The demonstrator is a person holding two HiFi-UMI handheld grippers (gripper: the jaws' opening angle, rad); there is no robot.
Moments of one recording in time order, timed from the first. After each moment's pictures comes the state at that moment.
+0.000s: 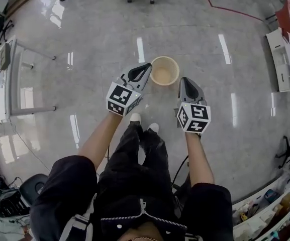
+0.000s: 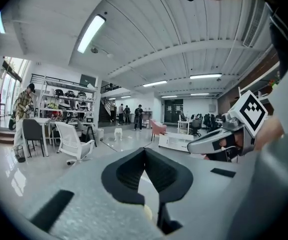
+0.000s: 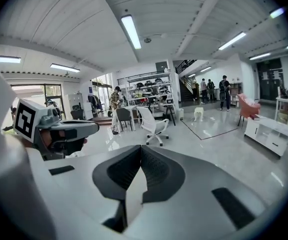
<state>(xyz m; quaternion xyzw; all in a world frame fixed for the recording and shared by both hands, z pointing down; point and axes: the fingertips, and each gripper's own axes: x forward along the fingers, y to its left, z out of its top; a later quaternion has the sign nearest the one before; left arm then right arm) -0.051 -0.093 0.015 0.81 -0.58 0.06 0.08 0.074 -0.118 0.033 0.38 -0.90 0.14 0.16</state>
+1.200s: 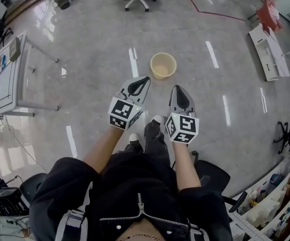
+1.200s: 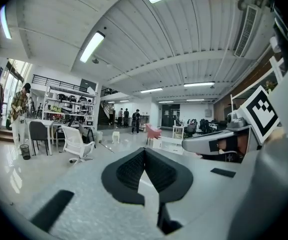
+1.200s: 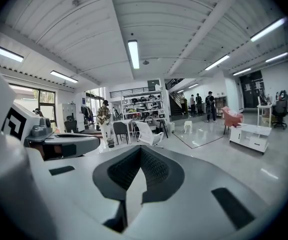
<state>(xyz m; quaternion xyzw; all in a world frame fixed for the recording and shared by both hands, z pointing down) -0.023 0.171 -0.063 0.81 -0.58 0.03 0.07 0.080 0.151 -0.063 0.45 -0.88 0.10 0.09</state>
